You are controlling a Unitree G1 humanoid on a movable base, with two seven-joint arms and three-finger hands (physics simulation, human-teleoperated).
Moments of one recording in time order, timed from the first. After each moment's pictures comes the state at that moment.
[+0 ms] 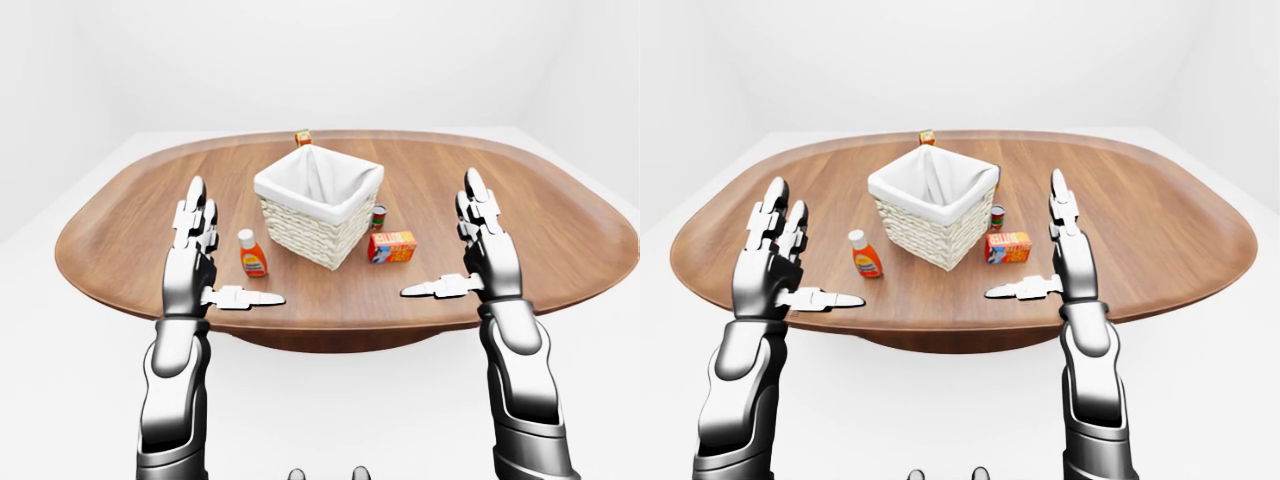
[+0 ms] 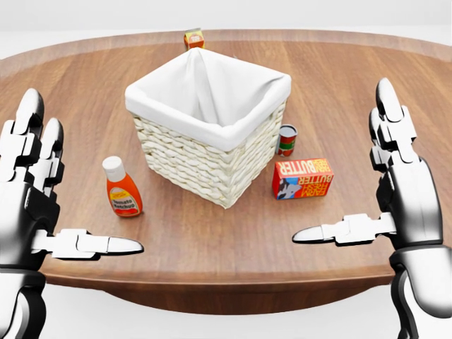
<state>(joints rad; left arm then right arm) -0.10 0.09 0.14 -0.38 -0.01 0.09 -0.11 -0.14 -0.14 -0.18 -0.33 -0.11 0.09 0.15</state>
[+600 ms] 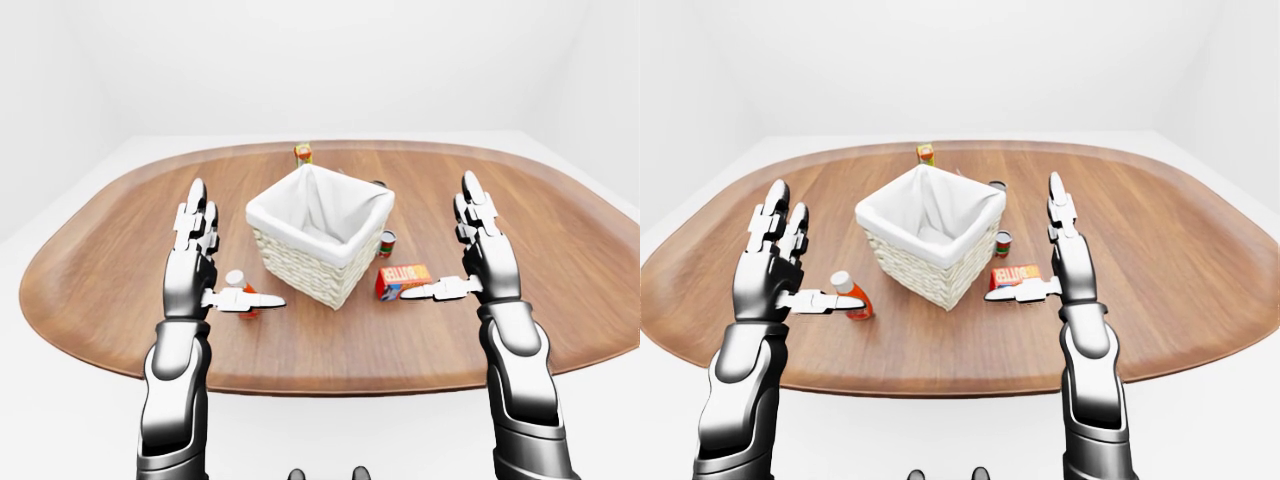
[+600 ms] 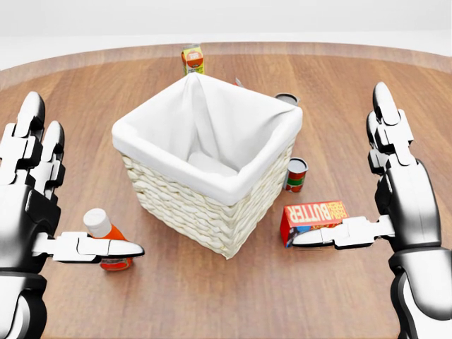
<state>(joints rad) -0.09 0.08 0.14 -0.39 -0.01 0.09 -0.11 -0.13 -0.14 -0.18 -0.33 -0.12 0.09 0.16</state>
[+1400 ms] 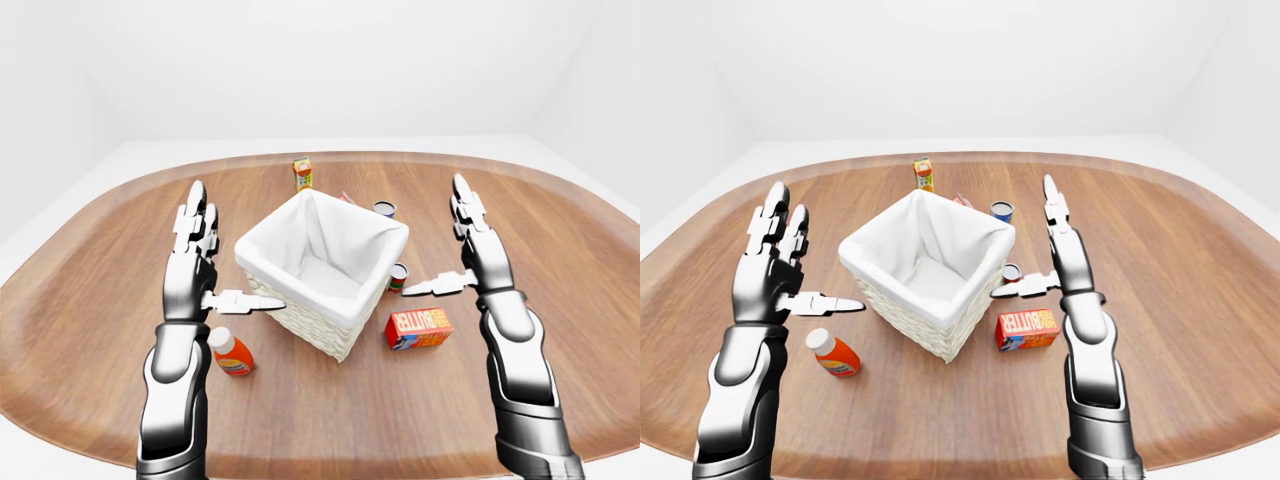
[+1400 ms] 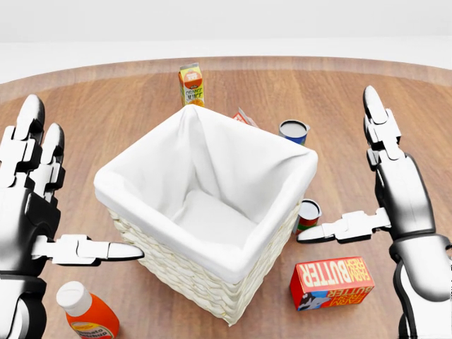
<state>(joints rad) -0.07 0.08 0.14 -0.40 -0.01 0.09 -0.12 -0.19 -0.18 -0.19 -0.22 -0.19 0.07 0.19</state>
